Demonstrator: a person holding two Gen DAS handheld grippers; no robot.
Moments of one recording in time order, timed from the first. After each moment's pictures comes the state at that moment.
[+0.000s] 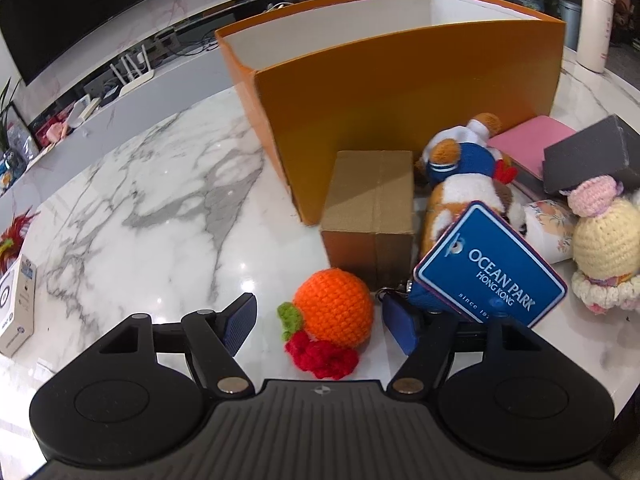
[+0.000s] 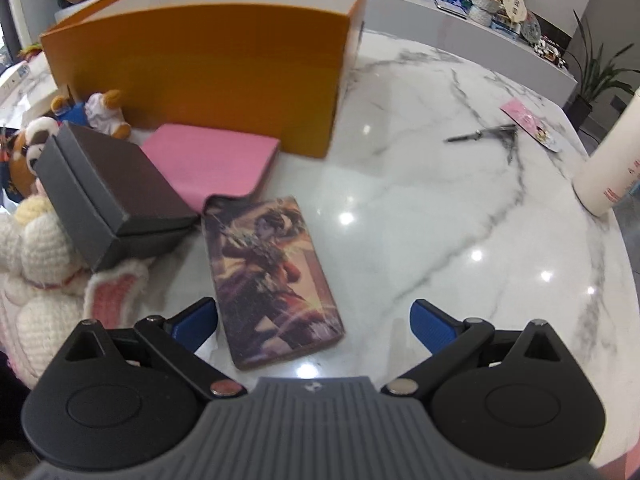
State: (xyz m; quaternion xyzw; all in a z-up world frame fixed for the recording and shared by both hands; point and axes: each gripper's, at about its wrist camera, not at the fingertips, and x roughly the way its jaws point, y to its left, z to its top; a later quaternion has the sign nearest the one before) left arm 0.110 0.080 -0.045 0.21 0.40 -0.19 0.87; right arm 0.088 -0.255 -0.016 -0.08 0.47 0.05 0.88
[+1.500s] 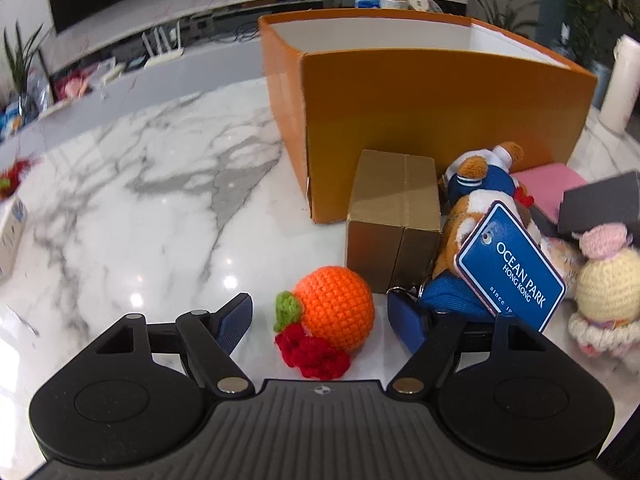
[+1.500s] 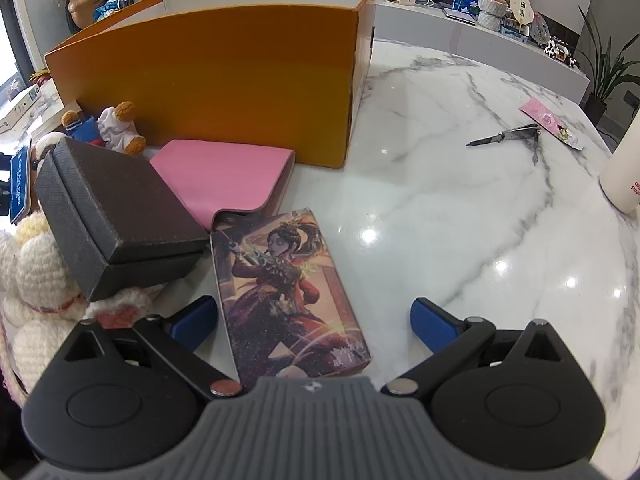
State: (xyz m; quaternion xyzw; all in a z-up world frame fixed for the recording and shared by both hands) left arm 0.110 0.090 -0.051 0.10 0.41 -0.17 0.89; right arm 0.094 -0.261 -0.031 -0.04 0.45 0.07 0.89
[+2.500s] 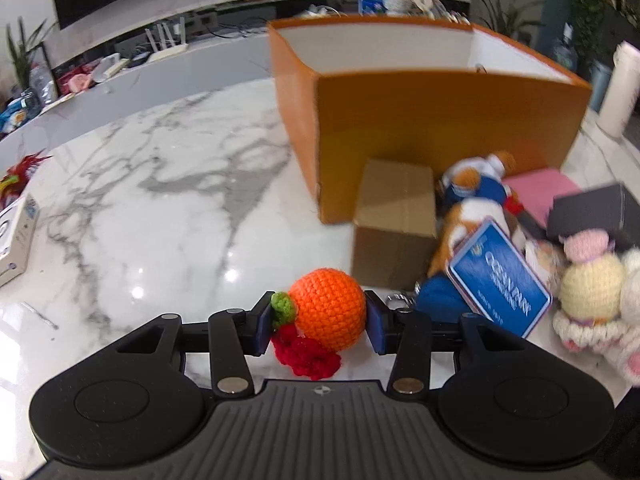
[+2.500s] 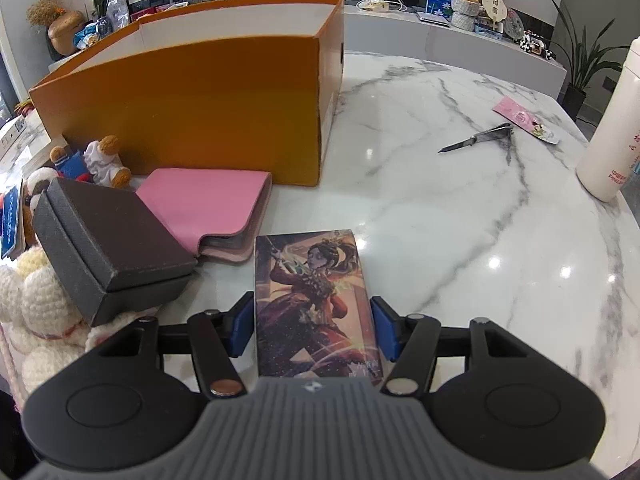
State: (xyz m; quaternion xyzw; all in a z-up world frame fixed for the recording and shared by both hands) left arm 0.100 0.097 -0.030 0.09 0.41 -0.16 0.89; right arm 0.088 -0.271 -0.016 -0.01 0.43 0.04 0.90
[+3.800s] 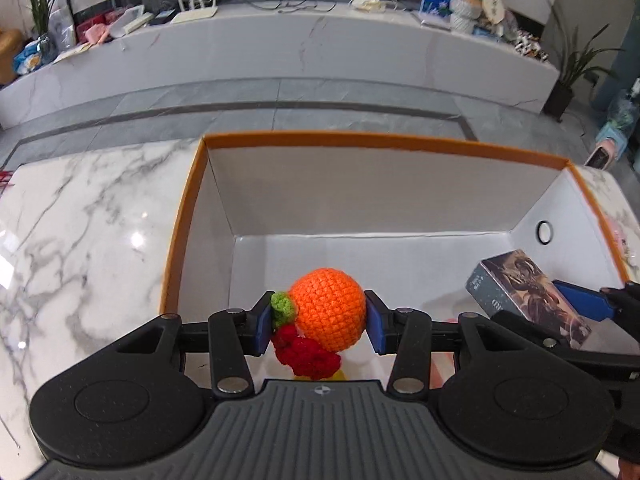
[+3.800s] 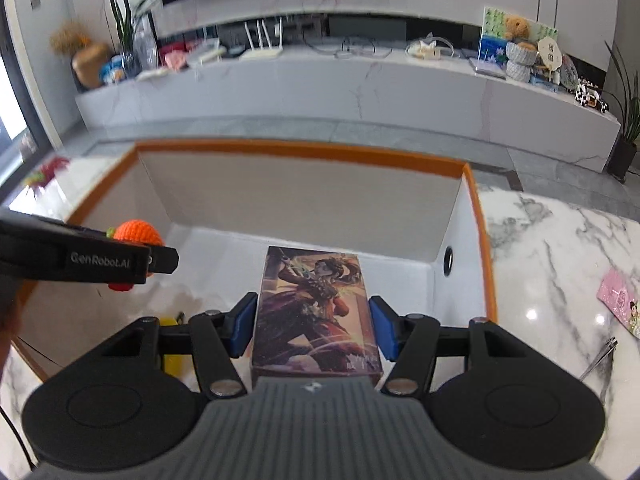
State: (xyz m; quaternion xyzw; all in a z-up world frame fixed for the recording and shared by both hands) left arm 0.301 -0.016 0.027 0.03 0.49 -0.08 0.87; right arm 0.301 -0.203 0.047 -0.01 0.41 0.09 0.91
